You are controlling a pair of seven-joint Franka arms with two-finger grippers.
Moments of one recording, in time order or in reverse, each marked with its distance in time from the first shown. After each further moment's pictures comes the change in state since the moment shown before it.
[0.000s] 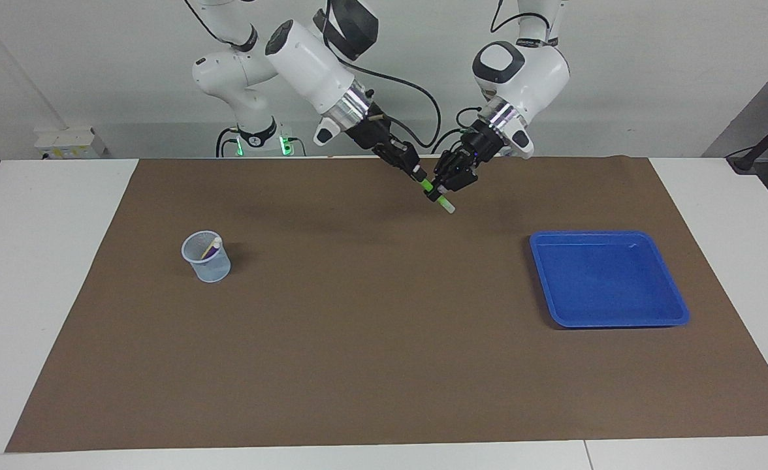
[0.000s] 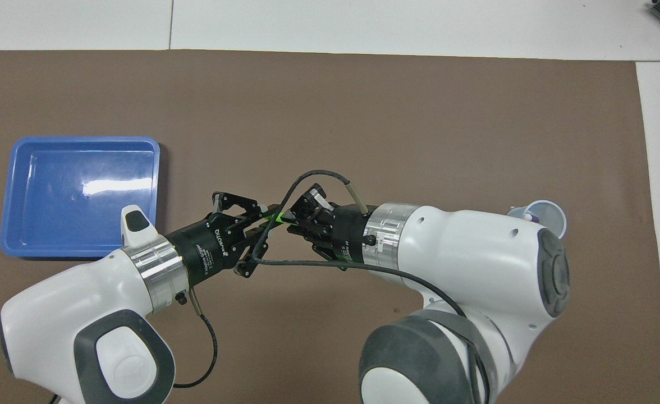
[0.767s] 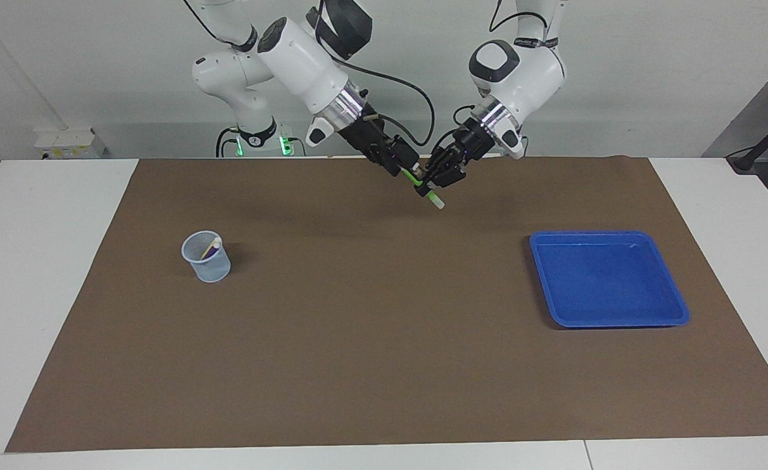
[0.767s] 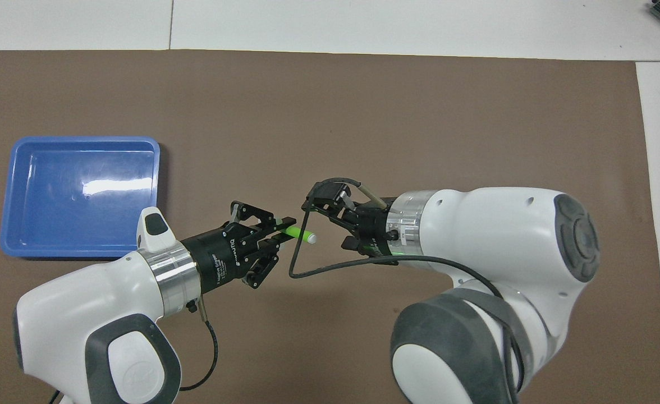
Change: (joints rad) left arm 0.003 0.000 -0.014 -0.003 0.083 -0.083 0.046; right arm -0.093 -0.004 -0.010 0.026 -0.162 -0.230 -0.214
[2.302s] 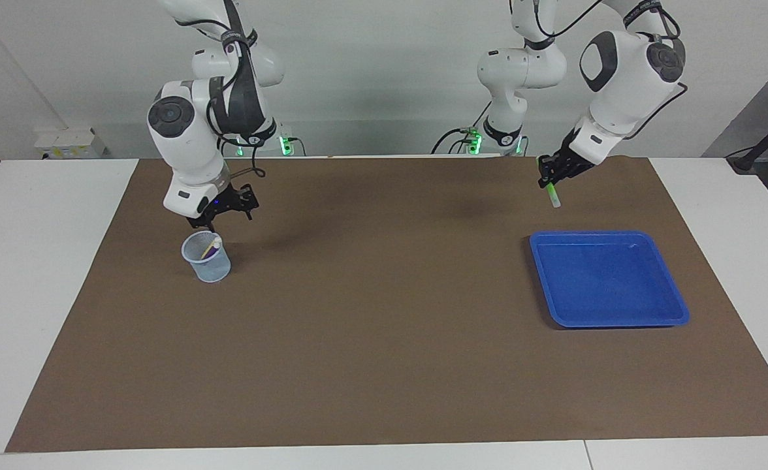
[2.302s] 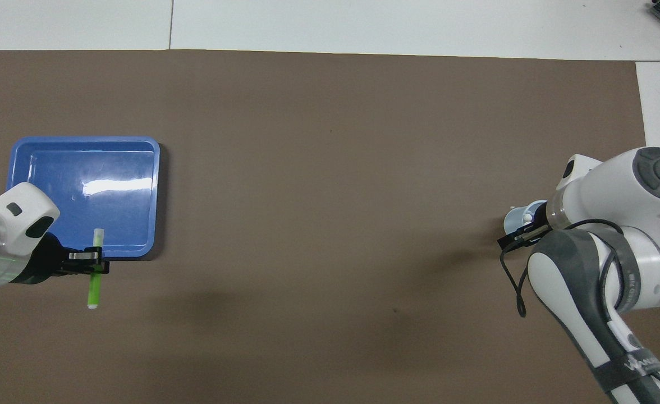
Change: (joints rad) left arm 0.550 -0.001 0.022 0.157 1.014 -0.844 1.019; right arm -0.444 0.009 -0.011 -0.185 -0.627 -0.273 -1.076
